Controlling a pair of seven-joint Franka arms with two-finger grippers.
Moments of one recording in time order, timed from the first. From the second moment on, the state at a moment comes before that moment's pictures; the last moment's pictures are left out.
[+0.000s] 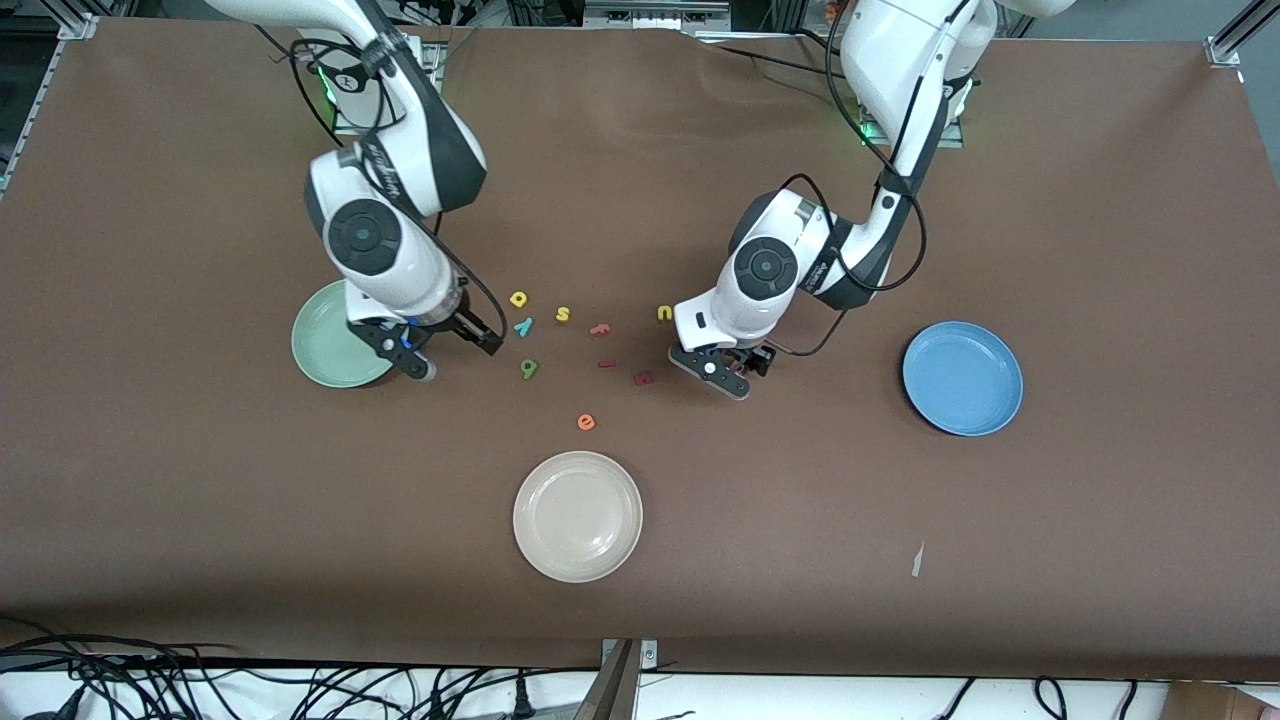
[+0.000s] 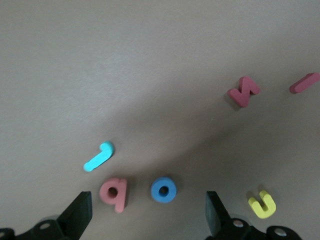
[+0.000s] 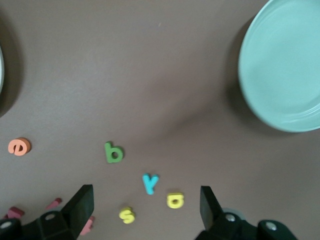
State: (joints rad) left arm -0.67 0.64 0.06 -1.73 -0.16 2.36 0.01; right arm 0.44 0.38 0.05 -1.87 0.02 2.16 1.14
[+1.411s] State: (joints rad) left arm -0.71 0.71 0.06 -1.71 -0.16 2.38 -0.02; right arm 0.53 0.53 0.05 -2.02 0.02 2.48 1.22
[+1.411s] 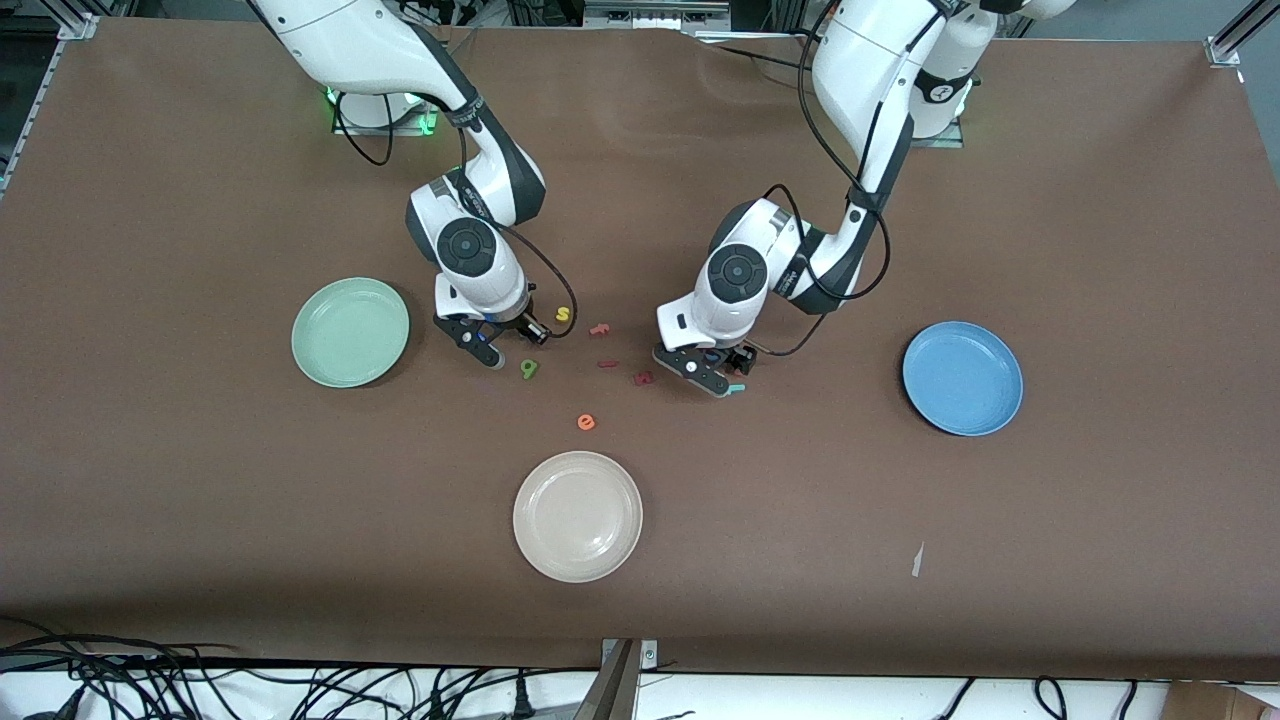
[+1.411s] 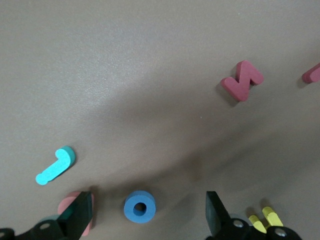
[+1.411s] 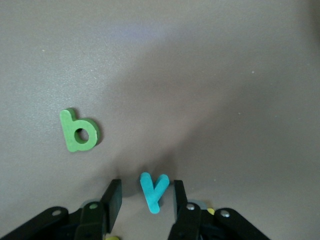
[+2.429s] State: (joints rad) left arm -0.73 0.71 0.07 -1.72 -0.16 2.38 -0.02; right arm 0.53 0.49 0.02 -2.00 0.01 2.44 1.21
